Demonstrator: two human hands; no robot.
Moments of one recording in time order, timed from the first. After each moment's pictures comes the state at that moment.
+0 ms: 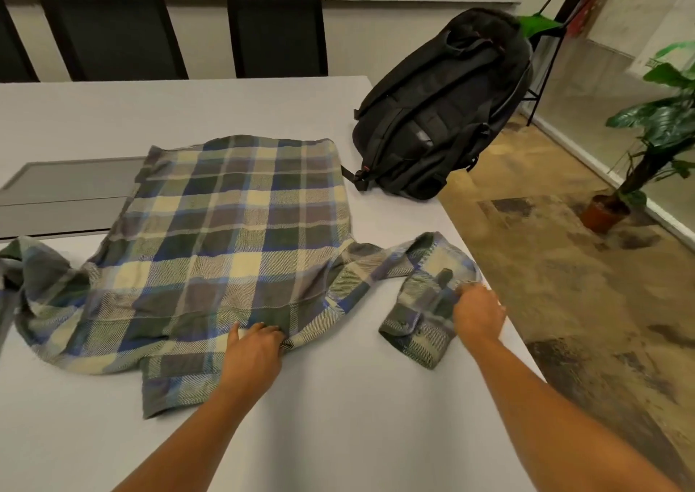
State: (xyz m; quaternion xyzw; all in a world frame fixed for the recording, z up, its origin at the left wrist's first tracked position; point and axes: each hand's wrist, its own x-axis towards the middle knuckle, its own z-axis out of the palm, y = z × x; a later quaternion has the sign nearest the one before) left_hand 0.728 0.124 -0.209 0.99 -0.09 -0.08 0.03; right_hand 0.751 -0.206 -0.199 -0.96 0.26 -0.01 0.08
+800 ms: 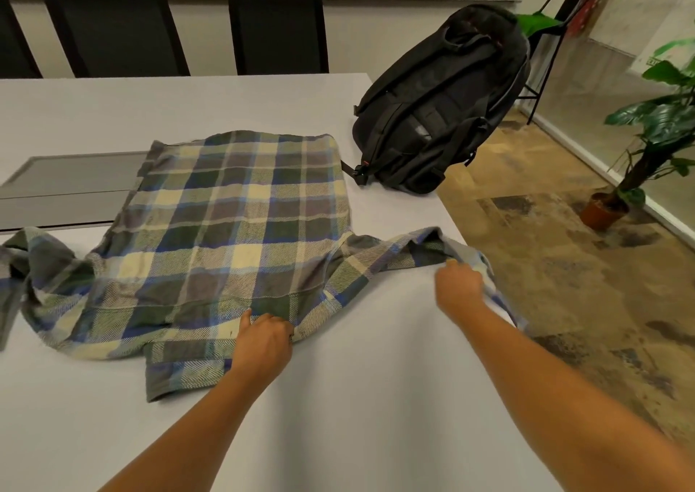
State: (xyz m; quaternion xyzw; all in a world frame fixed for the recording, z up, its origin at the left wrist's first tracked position) left_hand 0.722 0.112 -0.208 0.99 -0.11 -0.06 0.02; right_hand 0.765 -0.184 -0.165 -0.98 0.10 0.12 -0.15
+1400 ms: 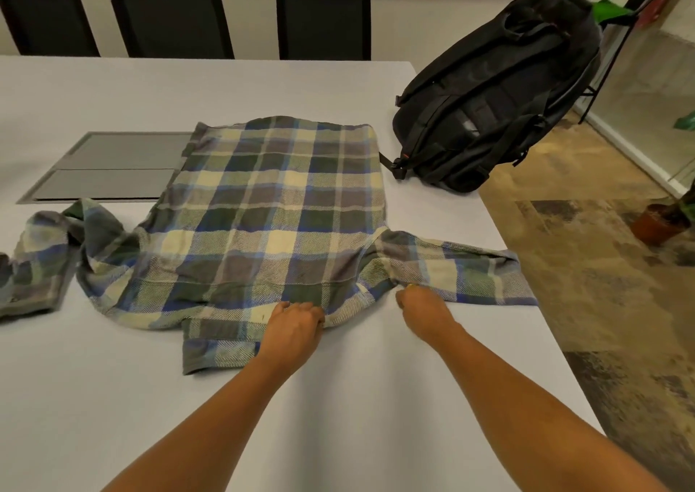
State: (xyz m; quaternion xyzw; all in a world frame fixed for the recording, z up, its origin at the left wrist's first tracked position) left_hand 0.721 0.117 -0.207 0.98 -0.14 -0.01 0.11; right_hand 0.766 -0.108 -0.211 -0.99 -0.10 0.12 0.03
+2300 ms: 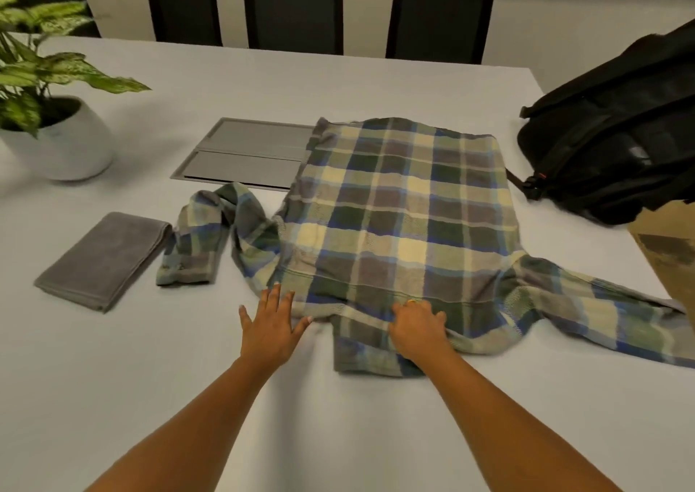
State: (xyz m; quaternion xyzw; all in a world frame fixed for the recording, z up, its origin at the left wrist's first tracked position) left_hand 0.698 0.356 -0.216 0.98 0.12 -0.12 0.10; right_hand 0.758 0.133 -0.197 -0.97 -0.09 0.22 0.01
